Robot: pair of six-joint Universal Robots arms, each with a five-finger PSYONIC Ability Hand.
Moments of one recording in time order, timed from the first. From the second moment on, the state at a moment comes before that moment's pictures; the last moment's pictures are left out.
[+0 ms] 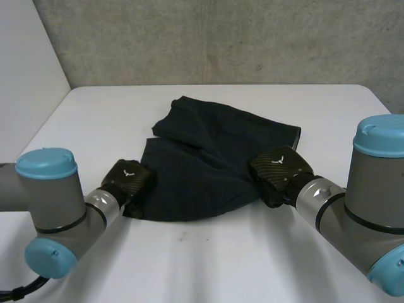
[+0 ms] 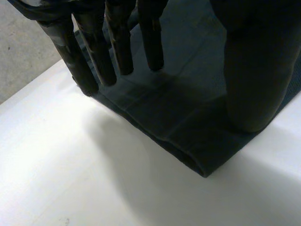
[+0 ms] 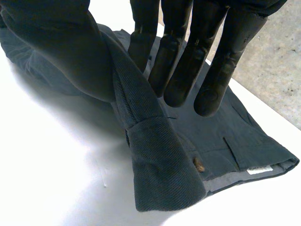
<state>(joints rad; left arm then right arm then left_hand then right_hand) 4.36 -2.11 -1.69 3.39 -1.41 3.57 2.06 -1.25 1.61 0.04 1.39 2.77 0.47 0.47 0.47 0.47 0.30 0.98 1.17 1.18 1.20 0.99</state>
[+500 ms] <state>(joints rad) 4.35 -2.17 -1.61 3.30 -1.41 3.58 2.06 -1.24 1.61 0.04 1.39 2.77 1.12 1.19 1.19 1.19 0.97 0.98 1.17 1.18 1.20 0.99</state>
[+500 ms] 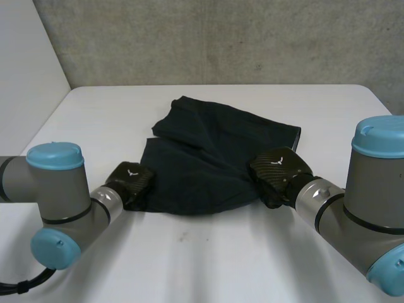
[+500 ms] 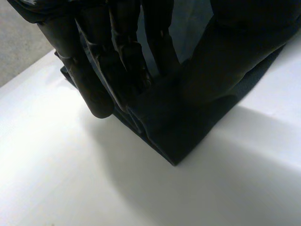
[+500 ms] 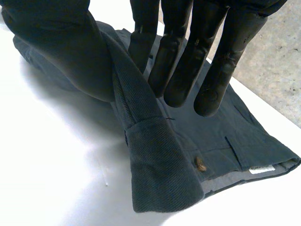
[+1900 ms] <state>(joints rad) 4.07 -2.56 -0.61 3.14 -1.81 3.75 1.90 -0.97 1.14 0.23 1.54 2.46 1.12 1.19 1.19 1.20 0.97 0.98 1.17 1.18 1.20 0.99</state>
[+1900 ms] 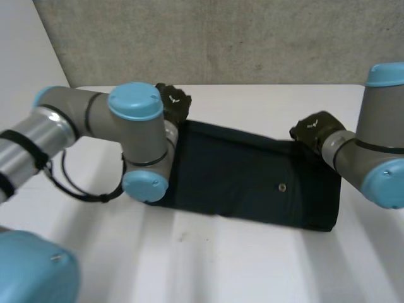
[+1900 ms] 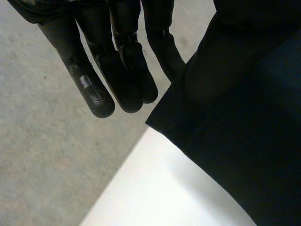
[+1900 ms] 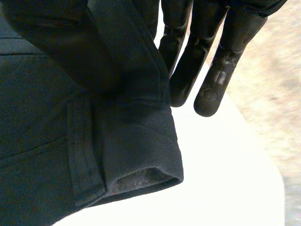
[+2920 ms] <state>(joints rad) 4.13 -2.09 -1.48 3.44 -1.58 3.44 1.84 -1.05 1.63 -0.11 1.52 2.71 0.19 0.20 0.21 0.20 0.05 0.89 1.16 1.15 1.18 0.93</state>
